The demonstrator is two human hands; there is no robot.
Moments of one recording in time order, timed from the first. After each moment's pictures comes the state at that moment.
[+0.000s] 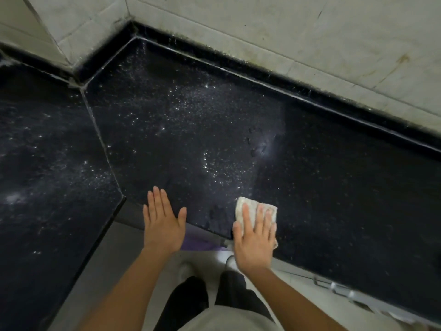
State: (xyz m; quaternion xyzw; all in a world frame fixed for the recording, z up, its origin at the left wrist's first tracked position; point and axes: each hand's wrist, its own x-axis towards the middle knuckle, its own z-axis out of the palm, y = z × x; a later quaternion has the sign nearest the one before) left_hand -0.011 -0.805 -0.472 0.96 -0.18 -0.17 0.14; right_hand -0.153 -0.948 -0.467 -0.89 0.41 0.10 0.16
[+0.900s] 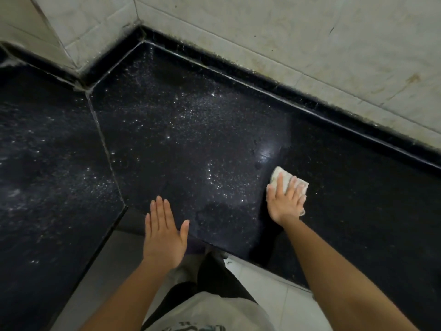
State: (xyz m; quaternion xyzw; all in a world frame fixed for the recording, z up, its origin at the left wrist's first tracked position) left_hand -0.005 -0.801 -0.479 0.96 -0.20 -0.17 0.12; right_hand -0.078 -1.082 -0.451 -0.84 0.48 0.17 0.19
